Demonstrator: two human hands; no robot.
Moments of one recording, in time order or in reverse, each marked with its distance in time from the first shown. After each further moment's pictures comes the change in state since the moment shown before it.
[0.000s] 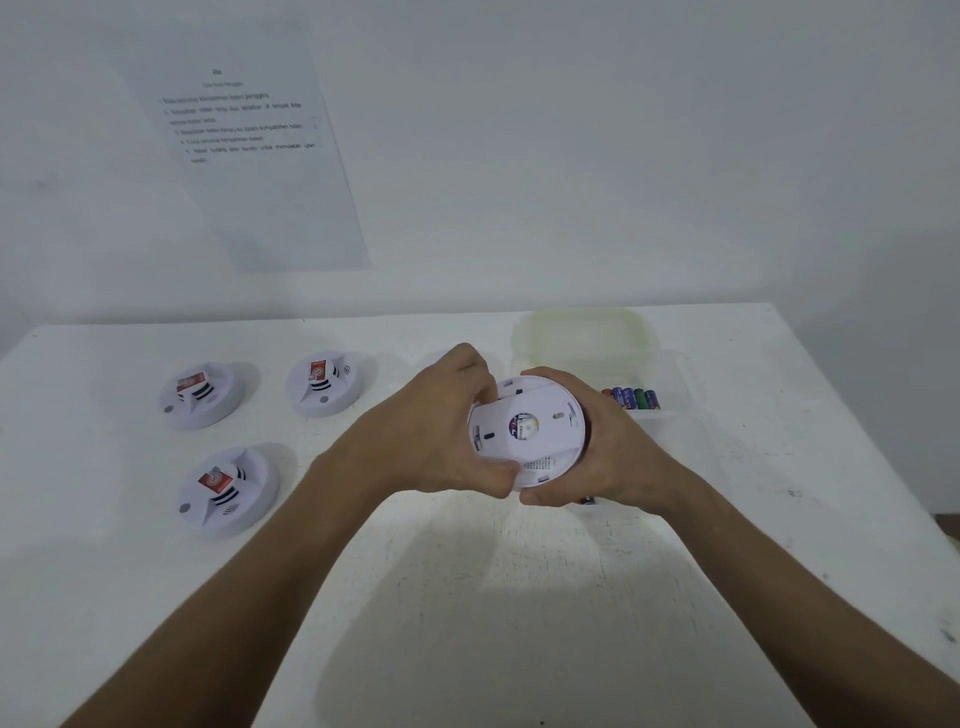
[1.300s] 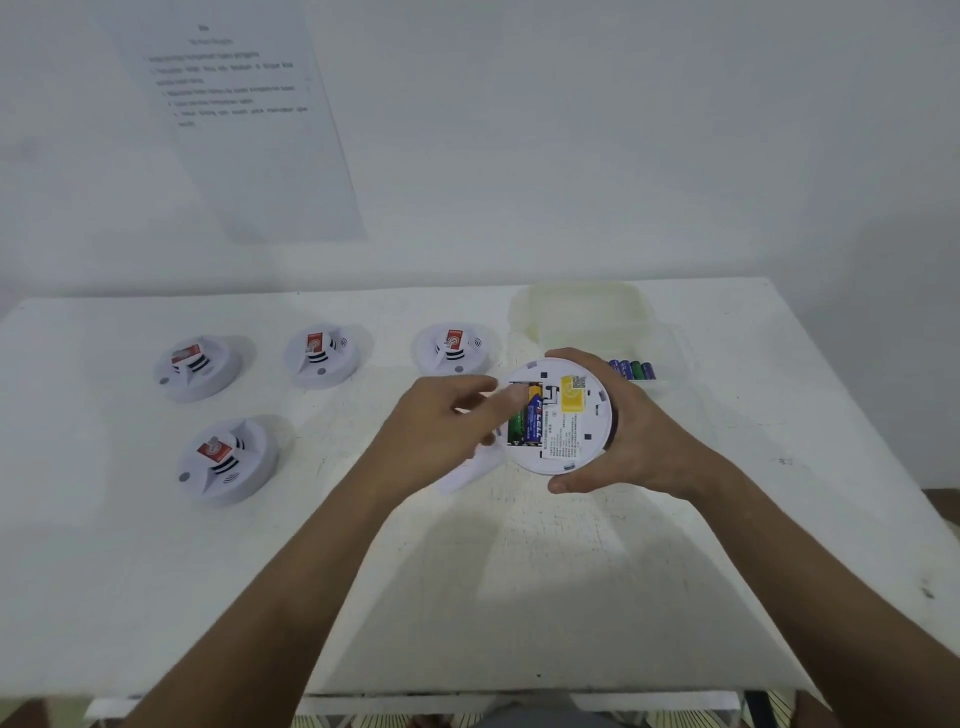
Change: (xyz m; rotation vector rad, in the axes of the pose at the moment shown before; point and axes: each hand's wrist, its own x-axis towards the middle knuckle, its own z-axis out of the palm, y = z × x) left_hand -0.023 0.002 0.035 -0.541 0.069 -0.357; right_hand -0.026 0.003 -0.011 -0.025 -0.044 0.029
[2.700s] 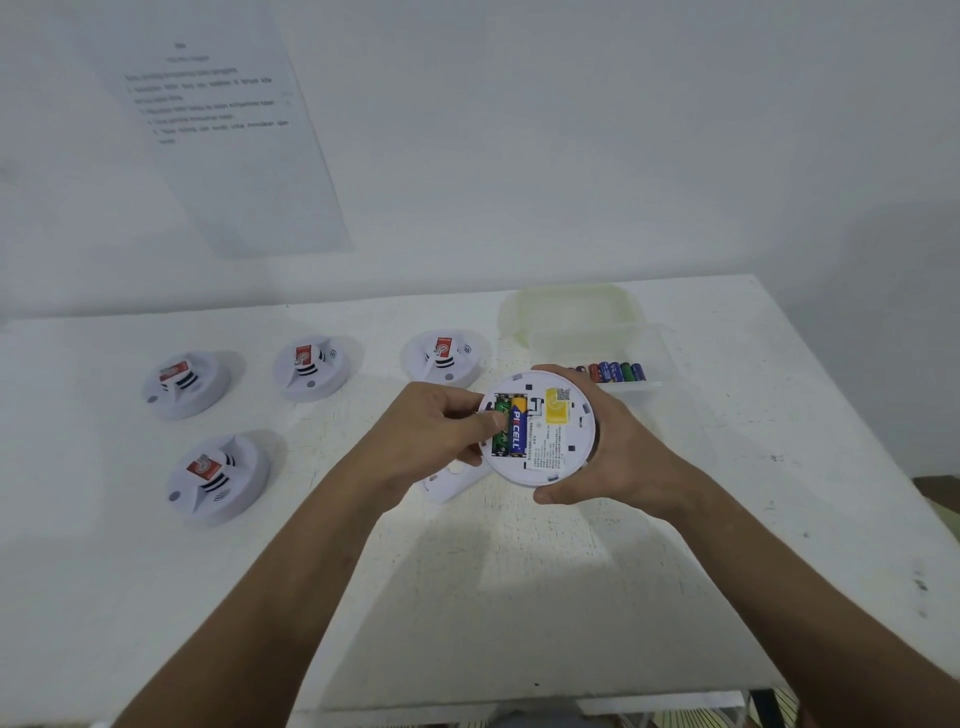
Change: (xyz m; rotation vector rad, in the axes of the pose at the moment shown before) left_hand 0.011 0.005 -0.003 -0.144 -0.135 -0.142; right_hand -0.005 0.002 0.013 0.052 0.059 0.101
